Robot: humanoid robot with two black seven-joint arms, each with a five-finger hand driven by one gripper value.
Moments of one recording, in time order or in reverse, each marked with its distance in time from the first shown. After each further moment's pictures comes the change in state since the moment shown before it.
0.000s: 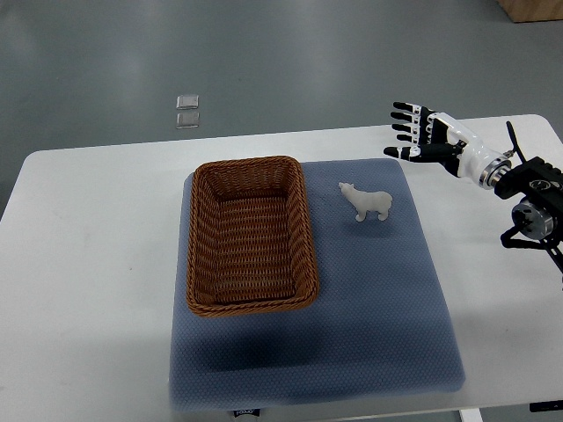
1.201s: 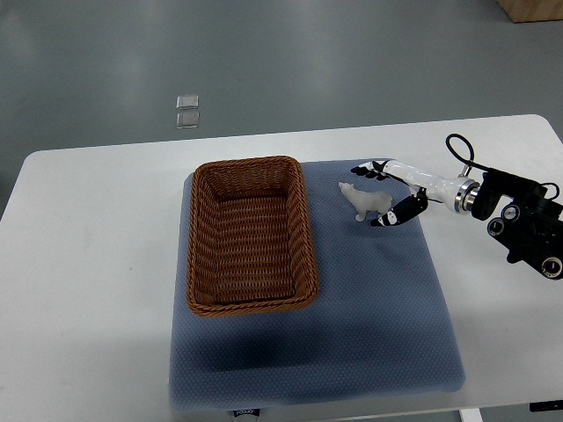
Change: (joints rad) left arm 0.000 0.000 0.000 0.000 0.000 0.000 0.000; right arm 0.007 -0.030 -0.197 0.099 -0.680 -0.112 0.061
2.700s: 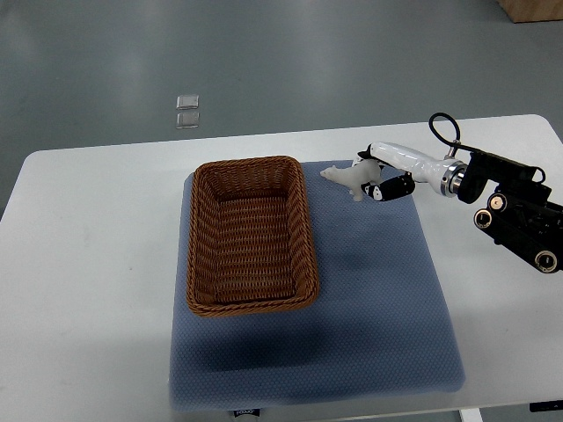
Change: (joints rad) left arm 0.000 0.000 0.000 0.000 0.000 0.000 0.000; right arm 0.063 -0.022 -0.041 0.157 -0.080 -0.086 -0.101
